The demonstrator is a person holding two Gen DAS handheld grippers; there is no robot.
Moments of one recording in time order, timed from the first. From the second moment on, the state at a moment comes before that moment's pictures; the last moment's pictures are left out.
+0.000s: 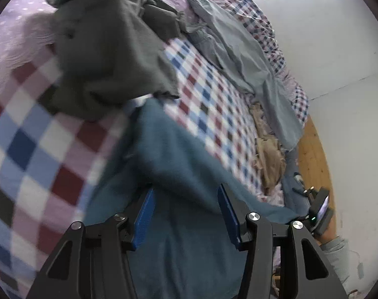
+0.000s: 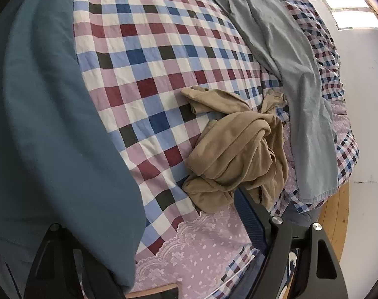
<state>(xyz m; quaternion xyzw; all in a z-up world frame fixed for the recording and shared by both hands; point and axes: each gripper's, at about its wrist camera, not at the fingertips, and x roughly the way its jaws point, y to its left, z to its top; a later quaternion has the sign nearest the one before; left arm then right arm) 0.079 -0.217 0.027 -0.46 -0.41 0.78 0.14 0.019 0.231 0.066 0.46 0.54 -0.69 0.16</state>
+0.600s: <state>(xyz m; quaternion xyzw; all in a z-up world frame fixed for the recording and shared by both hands) 0.042 -0.215 0.020 -0.37 -0.53 0.76 0.12 0.012 0.242 0.064 0.47 0.50 -0.70 0.17</state>
